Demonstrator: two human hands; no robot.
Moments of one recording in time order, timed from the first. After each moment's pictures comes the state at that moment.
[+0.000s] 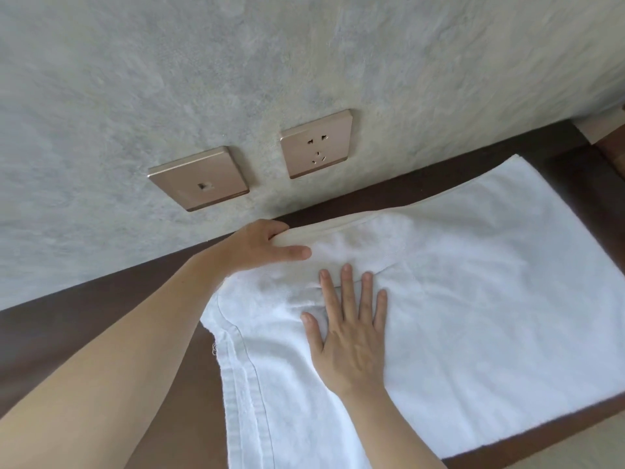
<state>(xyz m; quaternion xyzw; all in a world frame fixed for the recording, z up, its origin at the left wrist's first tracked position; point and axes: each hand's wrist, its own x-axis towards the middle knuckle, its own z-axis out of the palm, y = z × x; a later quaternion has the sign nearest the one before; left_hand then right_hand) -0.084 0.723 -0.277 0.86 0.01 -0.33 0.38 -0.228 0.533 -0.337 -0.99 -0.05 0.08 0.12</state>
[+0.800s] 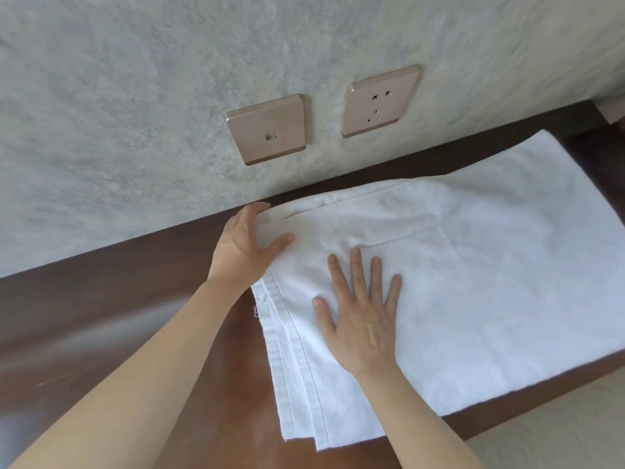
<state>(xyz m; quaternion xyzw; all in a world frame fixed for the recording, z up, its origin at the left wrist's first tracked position) -0.177 0.787 -0.310 0.93 0.09 -0.05 0.36 -0.268 0.579 -0.332 -0.99 -0.06 0.10 0.08</state>
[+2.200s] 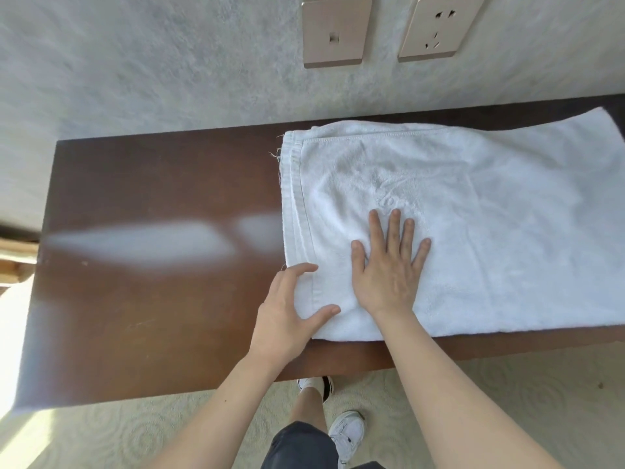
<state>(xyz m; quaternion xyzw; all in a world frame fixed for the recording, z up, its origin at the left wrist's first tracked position) -0.425 0.696 -0.305 0.87 0.18 -0.06 0.46 -0.317 0.546 -0.342 -0.99 -0.05 0.10 0.09</state>
